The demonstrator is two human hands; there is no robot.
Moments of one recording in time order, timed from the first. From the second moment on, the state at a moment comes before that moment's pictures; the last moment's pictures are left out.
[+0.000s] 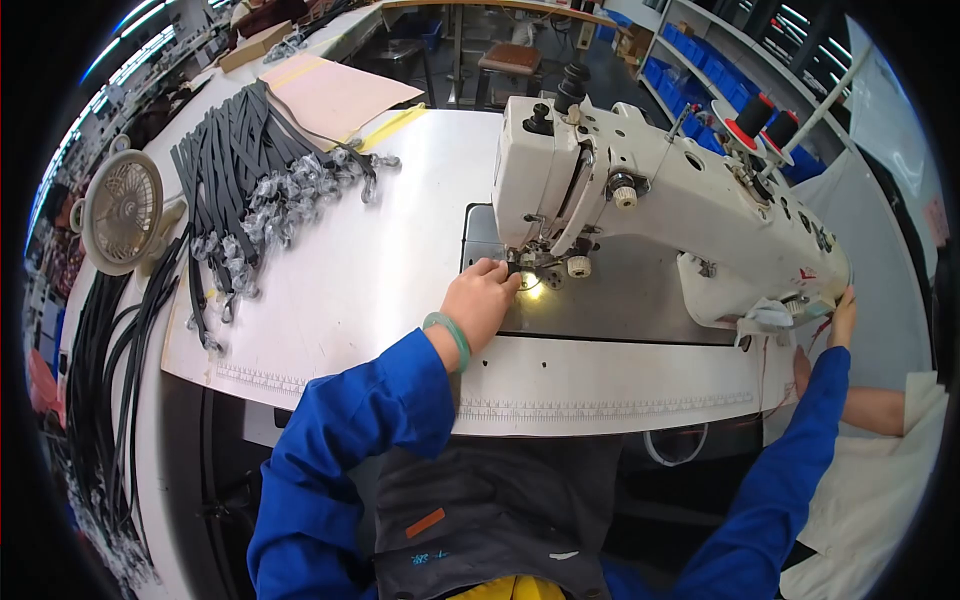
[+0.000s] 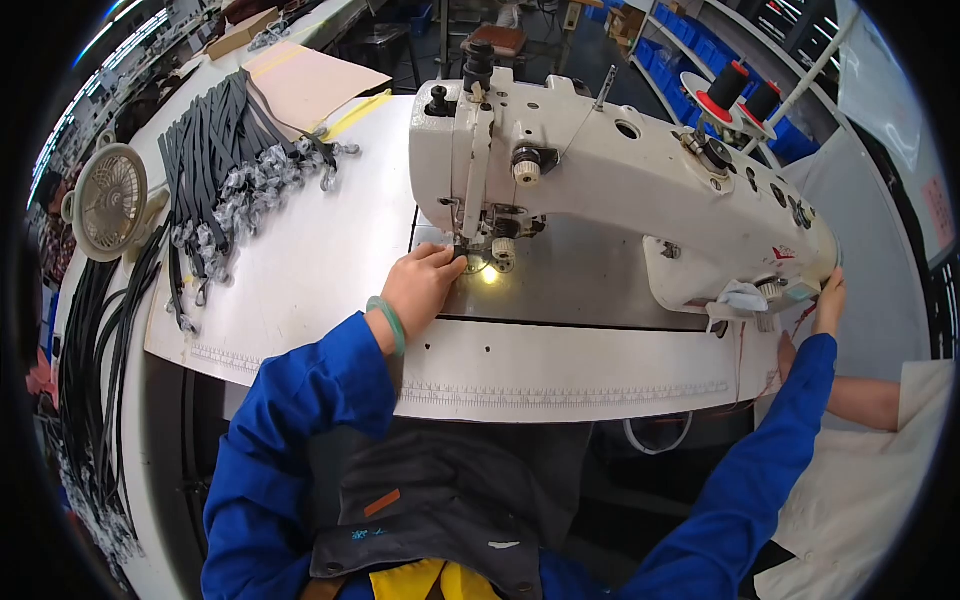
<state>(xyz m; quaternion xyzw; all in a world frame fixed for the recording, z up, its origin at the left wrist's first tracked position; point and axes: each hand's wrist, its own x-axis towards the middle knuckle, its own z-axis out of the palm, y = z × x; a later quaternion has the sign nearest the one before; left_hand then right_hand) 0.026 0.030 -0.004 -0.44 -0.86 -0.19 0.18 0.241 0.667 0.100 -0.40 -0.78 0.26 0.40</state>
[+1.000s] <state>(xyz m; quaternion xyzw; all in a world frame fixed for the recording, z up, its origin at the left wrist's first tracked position) 0.023 0.030 -0.006 -0.44 -0.86 -0.17 0.19 0.235 0.665 0.118 -0.43 -0.80 0.20 0.37</state>
